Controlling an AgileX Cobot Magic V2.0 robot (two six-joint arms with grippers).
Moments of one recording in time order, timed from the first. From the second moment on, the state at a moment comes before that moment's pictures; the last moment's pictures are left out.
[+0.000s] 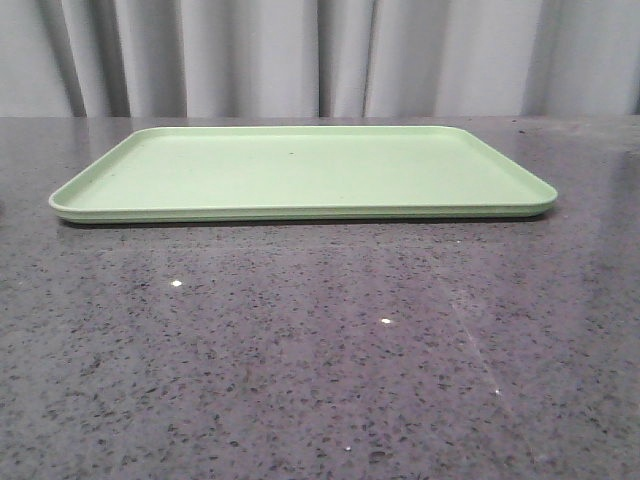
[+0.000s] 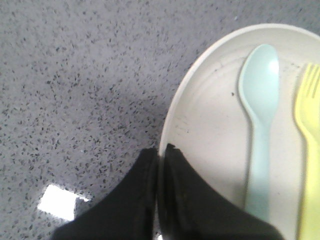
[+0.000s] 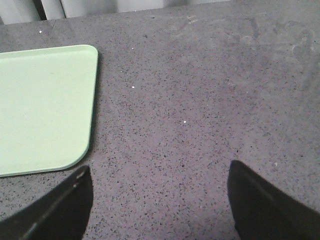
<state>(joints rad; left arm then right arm) 0.42 1.14 -0.87 -0.17 0.76 0.04 0.05 0.60 -0.68 -0.06 0.60 0.23</state>
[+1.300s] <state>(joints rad) -0.25 1.65 -1.23 -0.77 0.41 0.17 0.05 0.60 -0.68 -0.06 0.61 0.23</state>
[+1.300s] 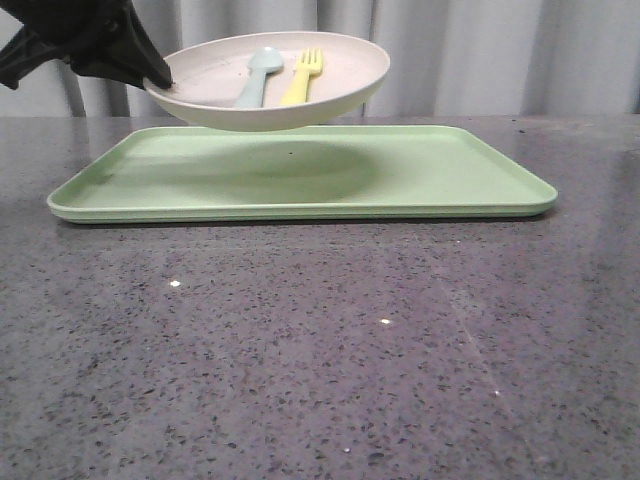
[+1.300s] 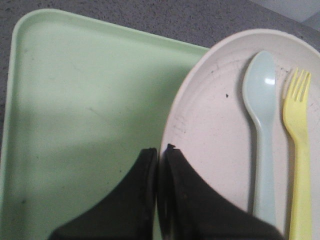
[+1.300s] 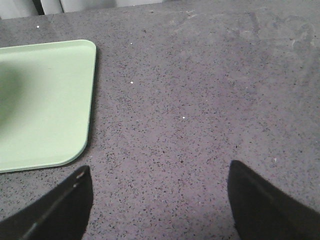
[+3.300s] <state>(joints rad) -0.17 1.40 -1.08 -0.65 0.44 0.17 0.06 0.63 -0.72 -0.06 0.67 0.23</state>
